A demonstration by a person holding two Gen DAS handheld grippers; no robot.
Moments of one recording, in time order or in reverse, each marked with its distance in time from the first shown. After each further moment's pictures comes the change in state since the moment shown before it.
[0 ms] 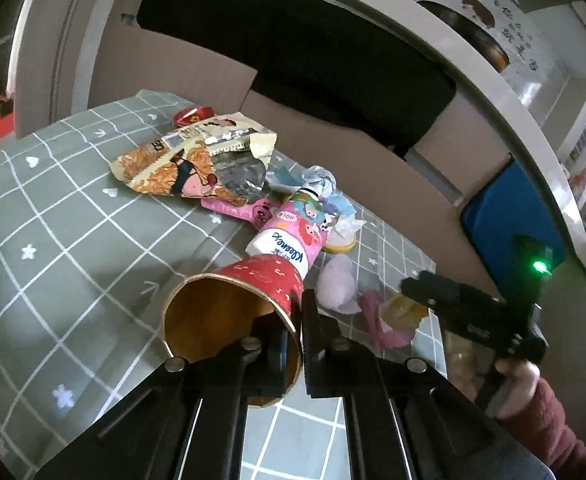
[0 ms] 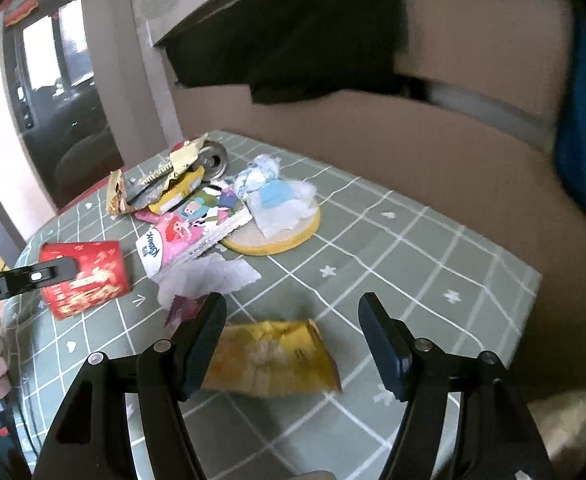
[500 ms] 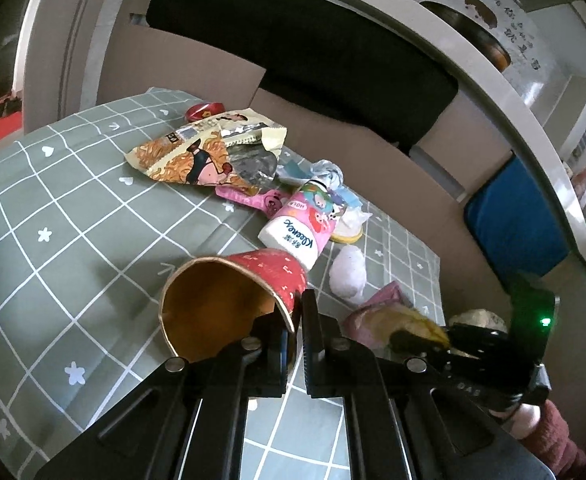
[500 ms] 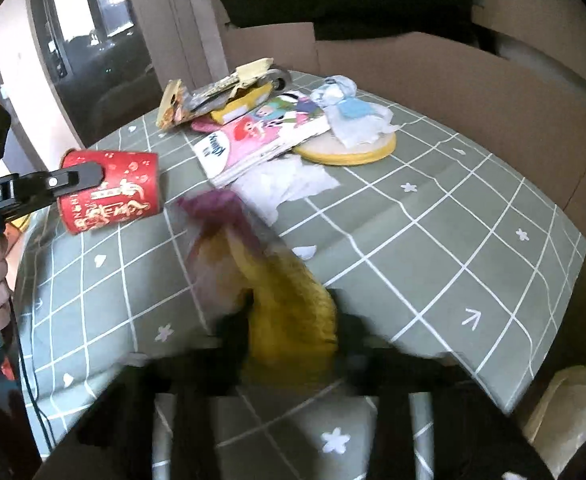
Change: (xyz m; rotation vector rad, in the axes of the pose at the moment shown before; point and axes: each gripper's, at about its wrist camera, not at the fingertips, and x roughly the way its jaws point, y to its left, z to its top) left arm -0.007 0.003 -0.010 -0.001 0.003 0.020; right arm -0.004 0.048 -0.048 -0.112 0.122 0.065
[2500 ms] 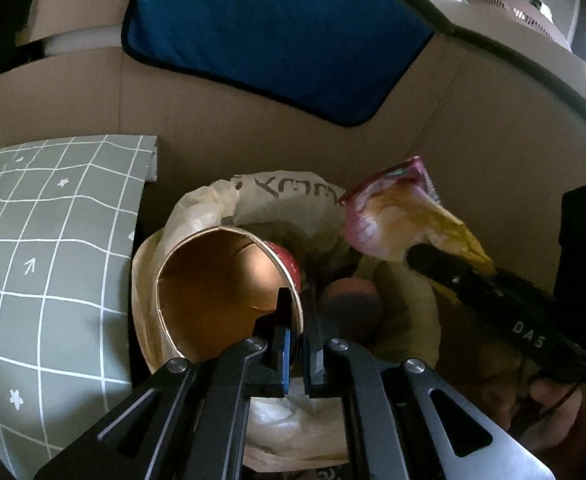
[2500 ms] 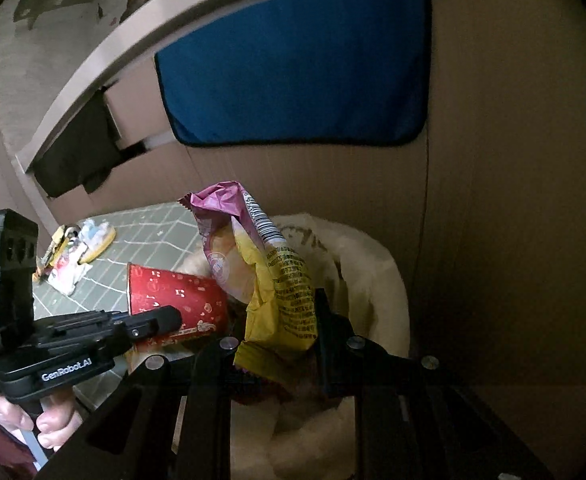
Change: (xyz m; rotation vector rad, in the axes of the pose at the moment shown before) left arm 0.137 -0.342 -0.126 0.518 0.328 -0.347; right arm -0.222 -0.185 -0.193 0.600 -0.324 -0.423
